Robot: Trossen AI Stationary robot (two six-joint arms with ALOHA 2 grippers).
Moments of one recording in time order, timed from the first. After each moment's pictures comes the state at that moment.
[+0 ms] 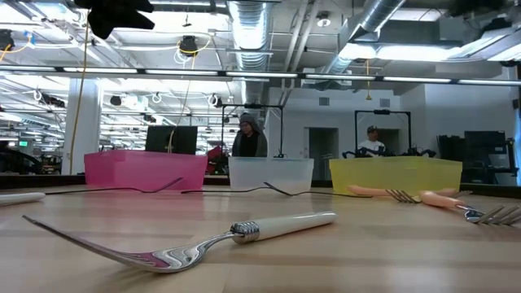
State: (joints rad) left arm -0.28 0.67 0.75 -0.51 -0.59 -0.36; right arm -0.54 0.72 1.40 -1.39 -0.08 0.08
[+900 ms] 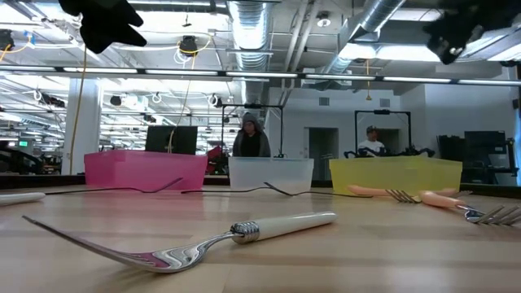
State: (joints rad) left arm -0.34 0.78 0.75 -0.58 -0.46 -0.55; right arm -0.08 0.47 0.63 -0.50 -0.28 0.33
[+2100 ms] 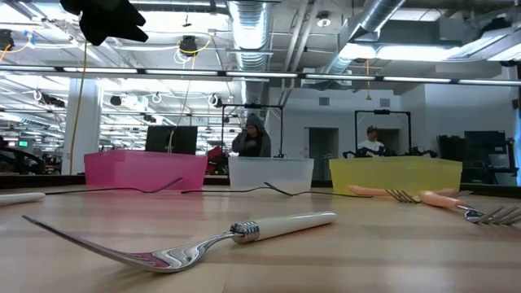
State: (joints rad) left arm -0.41 0.78 0.75 -0.58 -0.64 -0.48; right arm 0.90 1.51 0.92 -0.55 -0.02 0.75
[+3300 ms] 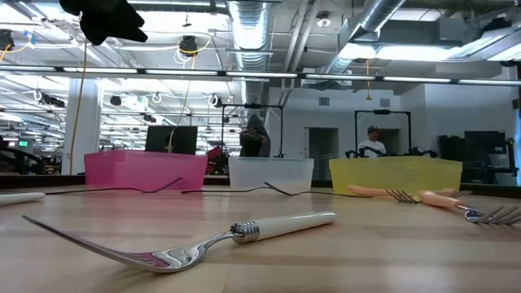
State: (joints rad) left arm -0.41 0.78 0.75 -0.59 -0.63 -0.45; right arm 1.02 1.72 0.98 -0.66 0.03 0.68
